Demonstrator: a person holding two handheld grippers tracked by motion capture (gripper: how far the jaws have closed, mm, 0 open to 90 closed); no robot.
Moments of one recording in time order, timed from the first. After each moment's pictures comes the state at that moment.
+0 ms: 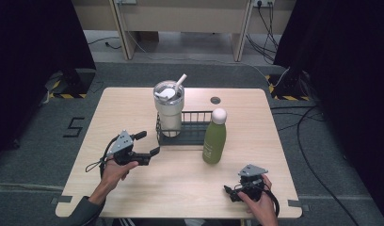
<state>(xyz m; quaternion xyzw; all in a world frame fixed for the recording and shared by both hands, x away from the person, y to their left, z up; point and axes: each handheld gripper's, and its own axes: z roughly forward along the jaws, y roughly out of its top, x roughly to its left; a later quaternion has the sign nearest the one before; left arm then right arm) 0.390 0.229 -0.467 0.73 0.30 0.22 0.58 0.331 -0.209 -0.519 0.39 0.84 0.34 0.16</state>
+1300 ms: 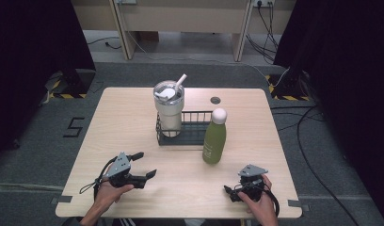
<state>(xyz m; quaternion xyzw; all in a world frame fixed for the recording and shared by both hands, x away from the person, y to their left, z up) 0.338 0.236 -0.500 0.76 0.29 0.20 0.55 0.331 -0.209 -0.519 0.39 0.84 0.34 0.16</state>
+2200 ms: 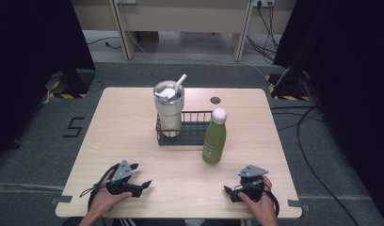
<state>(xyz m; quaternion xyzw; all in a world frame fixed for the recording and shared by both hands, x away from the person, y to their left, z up) 0.326 0.243 -0.521 0.82 0.32 0.18 0.43 0.330 -0.209 -0.519 0.39 0.84 0.34 0.16</state>
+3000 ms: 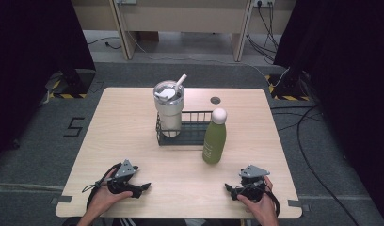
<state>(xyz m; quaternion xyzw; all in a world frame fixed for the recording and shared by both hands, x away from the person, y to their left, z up) 0.333 0.243 -0.524 0.85 0.34 0.14 0.39 0.327 -0.211 -0.517 0.39 0.83 0.35 0.18</state>
